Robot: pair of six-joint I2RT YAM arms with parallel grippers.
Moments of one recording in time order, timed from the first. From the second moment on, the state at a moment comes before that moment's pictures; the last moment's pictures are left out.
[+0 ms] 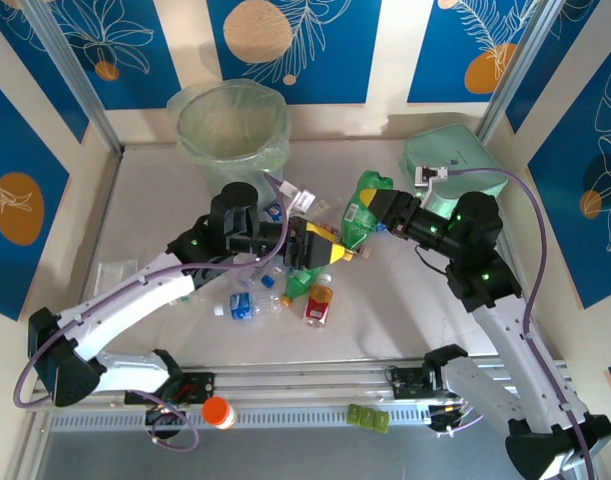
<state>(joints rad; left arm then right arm) -0.85 1.27 1.16 -0.09 0.74 -0.63 0.31 0.82 0.94 -0.16 -0.63 1.01</state>
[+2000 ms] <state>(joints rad) -0.44 1.86 2.32 -1.03 0.02 -0.69 0.33 0.65 1.13 -0.54 -0.43 0.74</state>
